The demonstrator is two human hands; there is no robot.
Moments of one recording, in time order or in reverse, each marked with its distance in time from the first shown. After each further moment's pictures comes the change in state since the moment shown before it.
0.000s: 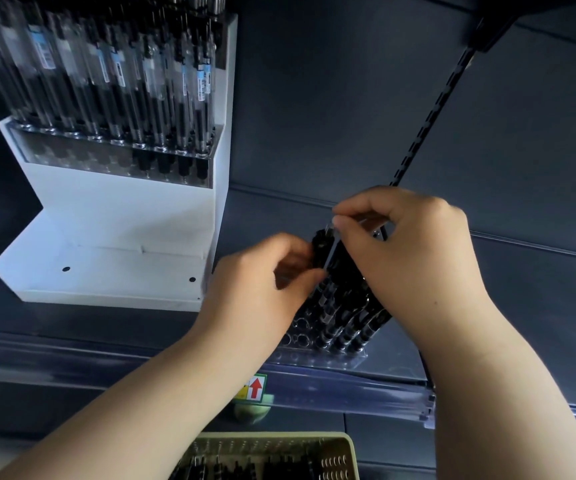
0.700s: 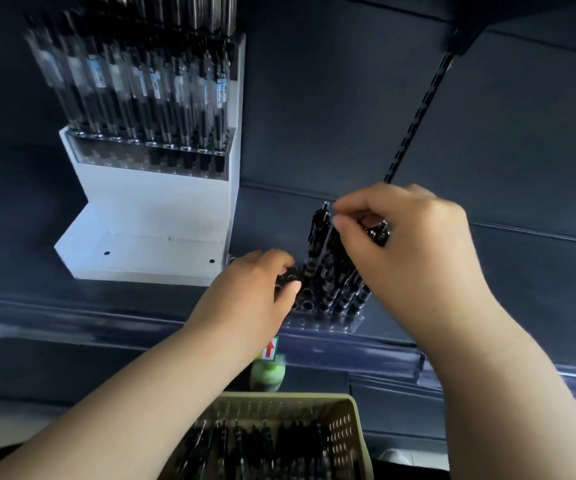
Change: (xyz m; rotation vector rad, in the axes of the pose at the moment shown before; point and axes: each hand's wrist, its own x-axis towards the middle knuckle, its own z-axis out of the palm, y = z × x) left_hand -0.031 -0.007 -0.021 0.499 -0.155 0.060; right_hand -0.036 -0.022 -0.025 -0.097 0.060 -0.190
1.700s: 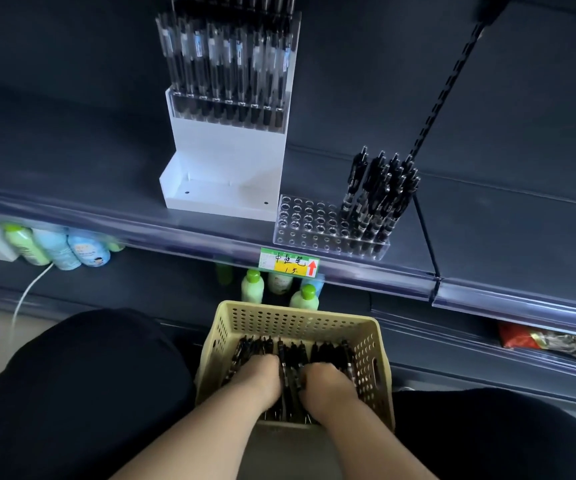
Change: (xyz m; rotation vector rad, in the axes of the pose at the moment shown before) left_hand -0.178 -0.072 0.111 0.187 -0.754 -0.578; right_hand -0.240 -0.006 0.139 -0.214 -1.222 0.516
